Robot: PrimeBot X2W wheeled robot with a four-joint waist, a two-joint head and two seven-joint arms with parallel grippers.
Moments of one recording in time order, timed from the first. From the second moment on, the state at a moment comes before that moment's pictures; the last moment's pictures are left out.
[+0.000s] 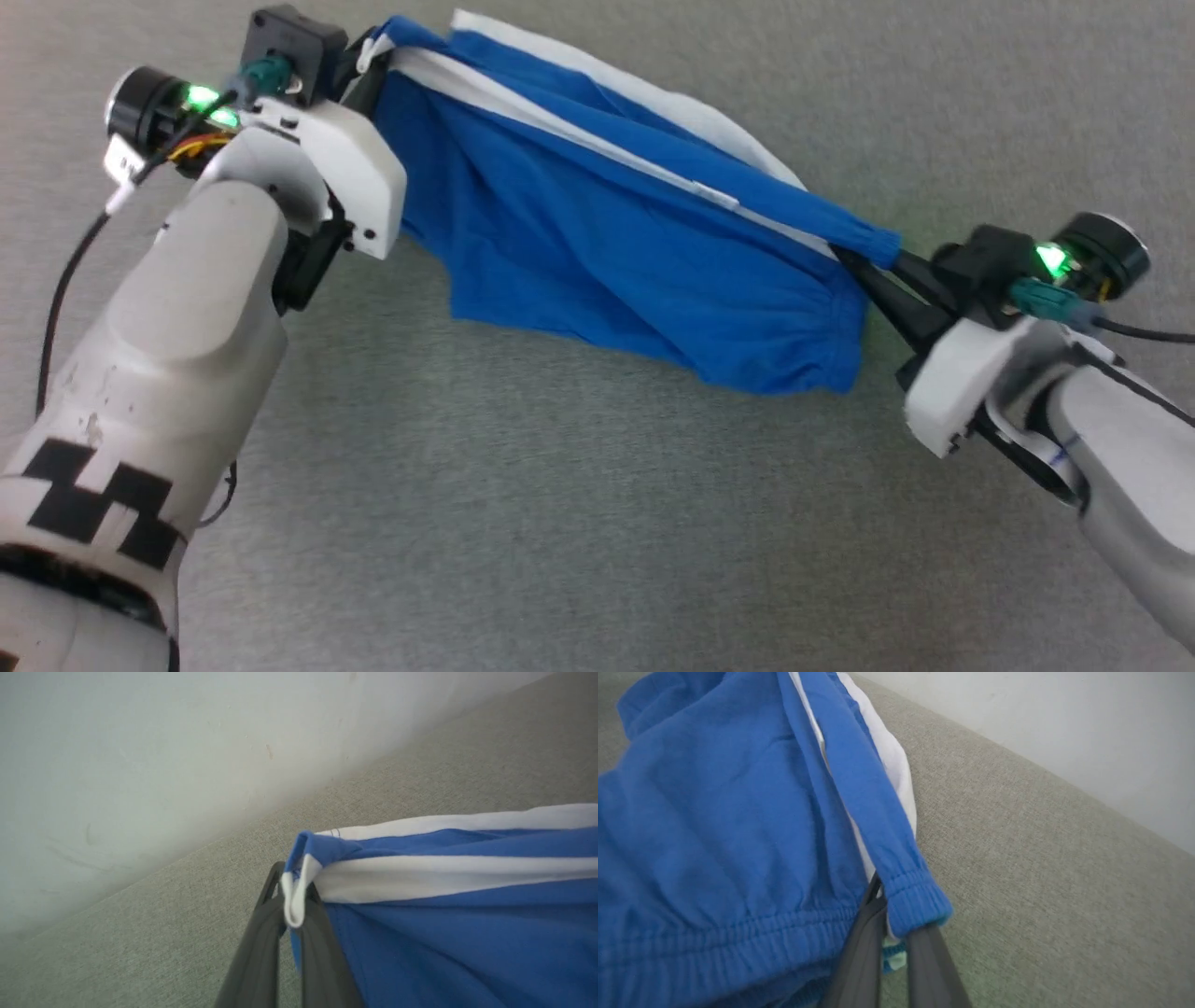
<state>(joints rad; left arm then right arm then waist) -1.06 0.38 -0.72 0.78 -0.49 -0.03 -0.08 -0.65 -0.55 0.69 0.25 0.44 0.13 -0.04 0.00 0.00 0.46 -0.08</state>
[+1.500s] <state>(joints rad) -1.23 0.60 -1.23 0.69 -0.94 -0.12 0.74 -0.47 -0.50 0.51 -0.04 0.36 0.13 0.01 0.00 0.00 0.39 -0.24</state>
